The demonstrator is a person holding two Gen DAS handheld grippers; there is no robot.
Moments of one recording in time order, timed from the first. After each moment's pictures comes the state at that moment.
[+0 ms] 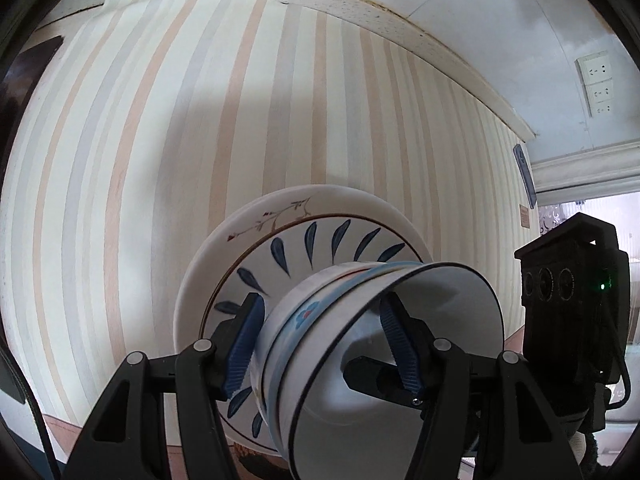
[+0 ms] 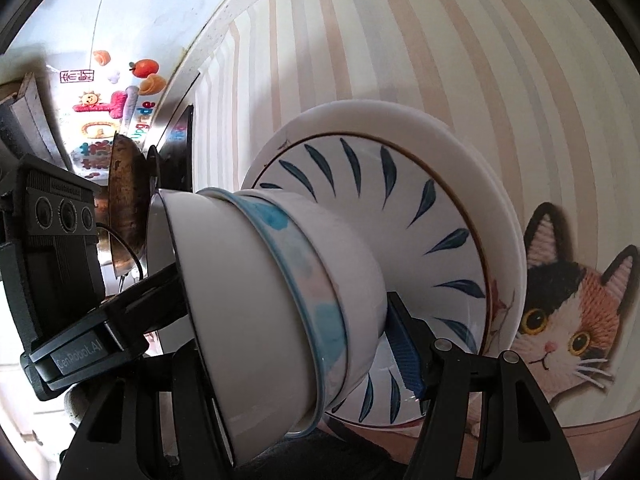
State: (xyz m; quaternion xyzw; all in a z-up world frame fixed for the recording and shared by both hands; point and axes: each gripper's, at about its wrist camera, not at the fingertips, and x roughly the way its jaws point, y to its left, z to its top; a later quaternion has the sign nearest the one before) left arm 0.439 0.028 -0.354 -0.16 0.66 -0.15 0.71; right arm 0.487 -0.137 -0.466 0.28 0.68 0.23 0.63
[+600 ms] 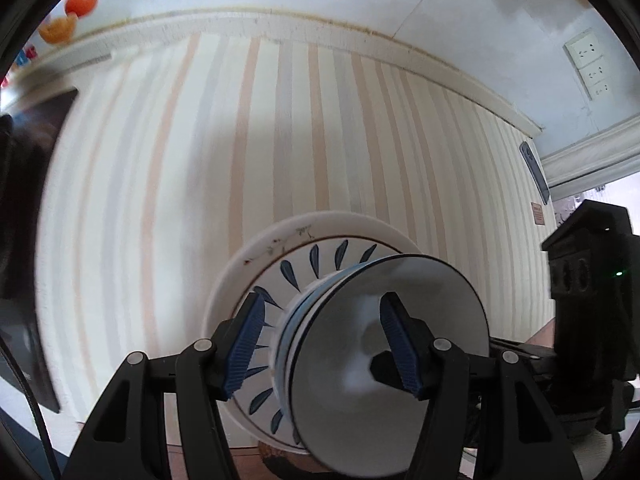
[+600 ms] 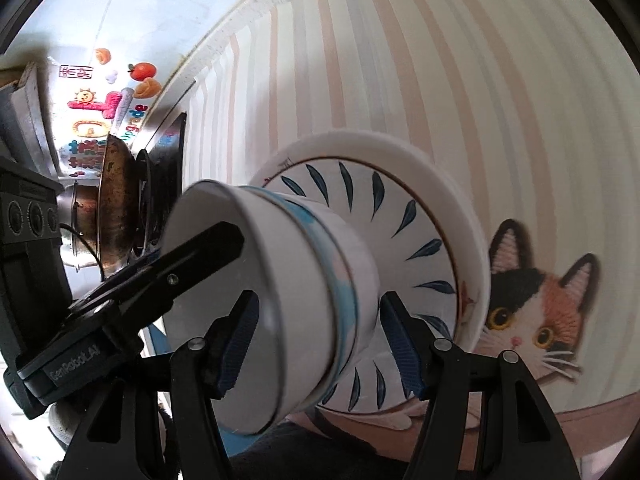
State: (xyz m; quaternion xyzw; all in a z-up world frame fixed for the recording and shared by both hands) left arm 0.432 0.024 -0.322 -0.09 0.63 -0.13 0.76; right arm 0.482 -0.144 -0.434 0.24 0.67 0.20 0.67
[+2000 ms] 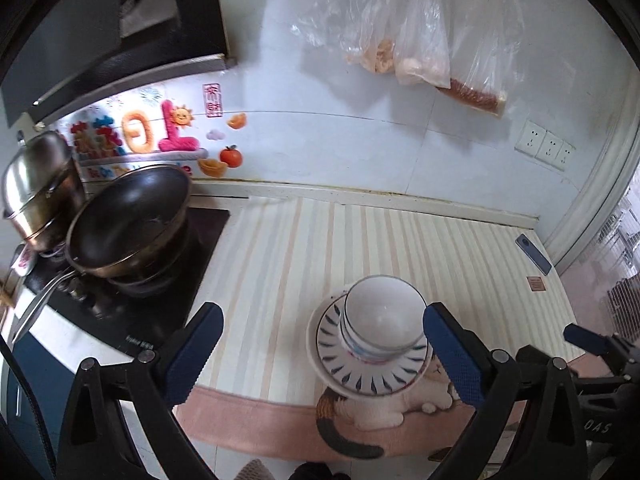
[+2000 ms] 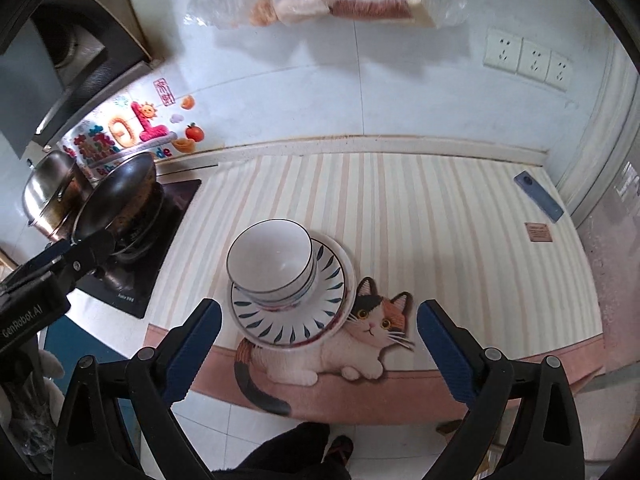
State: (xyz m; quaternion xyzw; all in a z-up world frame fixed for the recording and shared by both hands) left arm 0.244 0.053 -0.141 -0.05 0.40 0.01 0.92; right arm 0.285 -0.183 -0.193 0.04 0.46 0.10 0.88
